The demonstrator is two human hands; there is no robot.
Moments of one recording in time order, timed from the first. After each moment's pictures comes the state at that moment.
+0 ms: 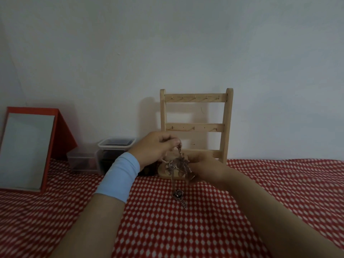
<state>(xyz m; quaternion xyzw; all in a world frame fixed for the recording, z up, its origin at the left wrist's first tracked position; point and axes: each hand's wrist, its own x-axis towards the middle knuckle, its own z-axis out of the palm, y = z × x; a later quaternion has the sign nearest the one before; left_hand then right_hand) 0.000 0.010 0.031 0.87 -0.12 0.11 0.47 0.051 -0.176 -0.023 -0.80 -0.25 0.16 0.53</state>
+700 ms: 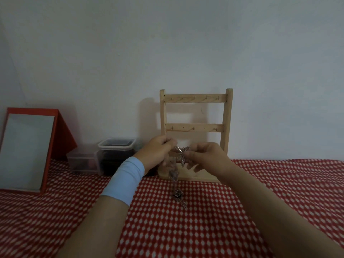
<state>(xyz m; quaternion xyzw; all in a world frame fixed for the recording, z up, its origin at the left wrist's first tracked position) 0.016 0.006 0.015 0.86 -0.06 0.09 0.50 0.053 -0.178 -0.012 -0.76 -0.23 0.02 0.61</state>
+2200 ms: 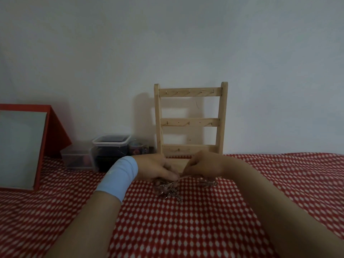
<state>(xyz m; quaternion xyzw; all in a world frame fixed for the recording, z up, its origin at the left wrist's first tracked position) 0.019 0.015 -0.007 0.92 -0.12 -0.18 0.31 0.058 -0.191 -0.012 -0.92 -0.28 0.13 0.25</state>
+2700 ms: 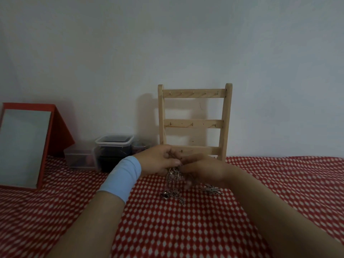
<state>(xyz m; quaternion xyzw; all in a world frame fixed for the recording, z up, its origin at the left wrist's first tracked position) 0.027 0.014 -0.011 0.87 -0.10 -0.07 0.47 0.053 -0.179 -0.029 -0.75 -0.26 0.25 0.55</state>
